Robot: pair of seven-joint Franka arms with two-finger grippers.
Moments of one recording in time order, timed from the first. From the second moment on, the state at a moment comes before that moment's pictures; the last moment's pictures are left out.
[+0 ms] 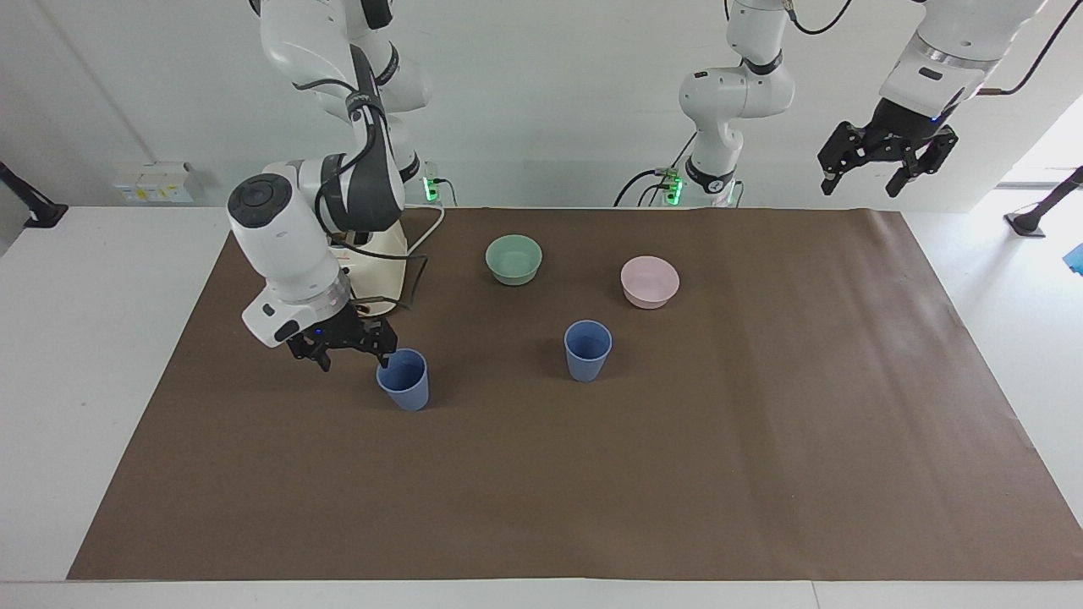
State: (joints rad) left arm 0.01 -0.11 -0.07 -1.56 -0.02 1.47 0.02; right arm 0.13 0.32 -0.05 -1.69 0.06 2.07 0.03
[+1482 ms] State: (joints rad) left arm 0.01 -0.11 -0.06 -1.56 -0.02 1.45 0.02; right arm 0.17 0.39 -0.04 -1.69 0.06 2.15 0.04
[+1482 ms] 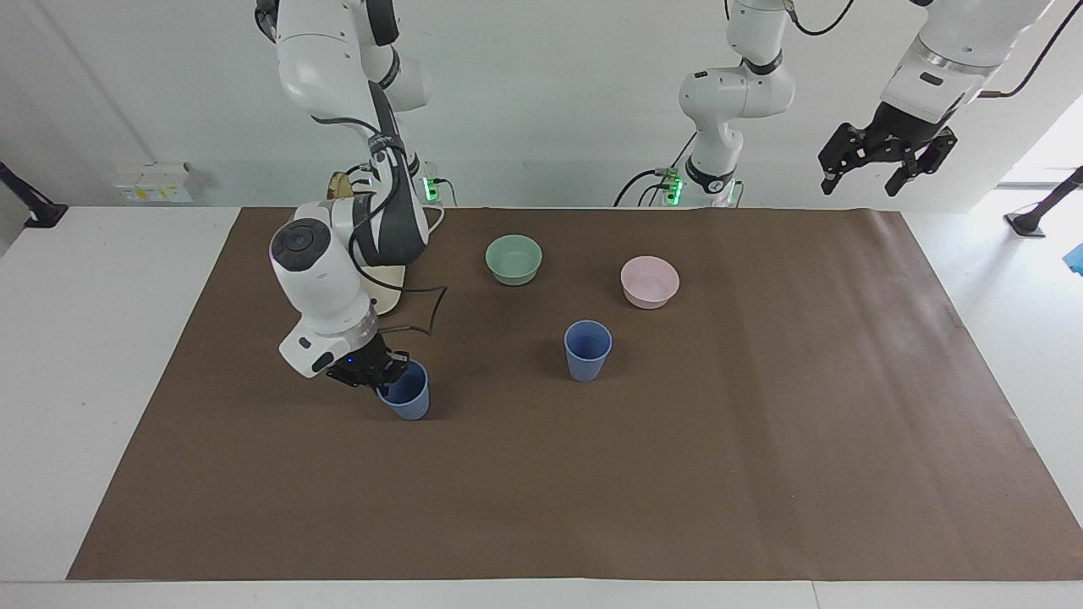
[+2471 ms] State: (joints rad) left arm 0.01 -0.11 -0.06 -1.56 -0.02 1.45 0.02; right arm 0.42 0.37 0.06 -1.41 0.06 1.88 0.49
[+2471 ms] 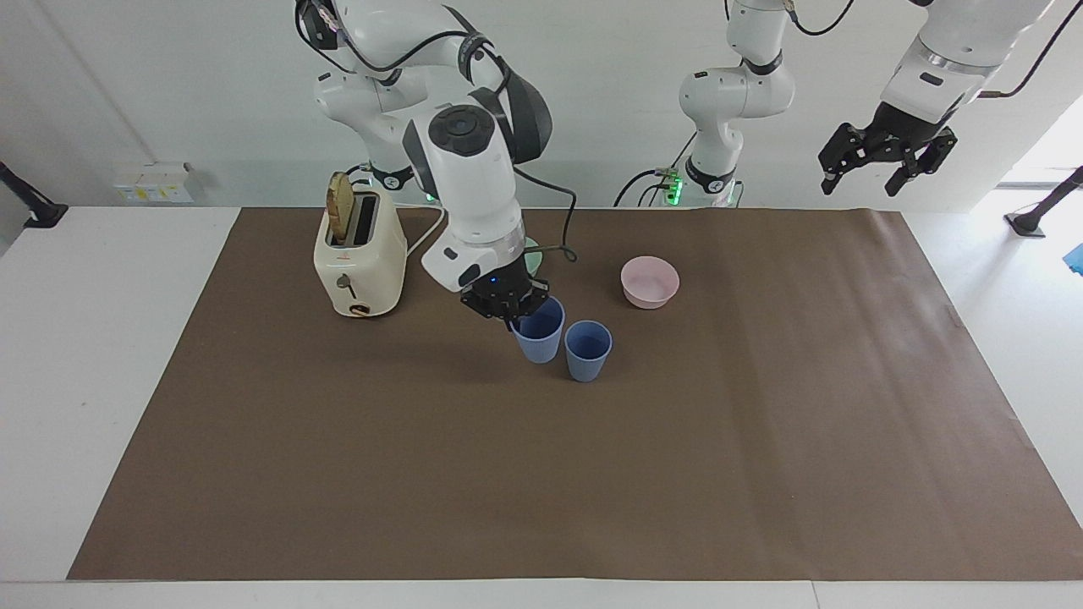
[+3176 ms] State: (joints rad) left arm 0.01 -0.11 -0.06 -1.56 -0.02 1.45 0.02; right arm 0.49 0.38 0.06 -1.40 0.06 1.90 0.51
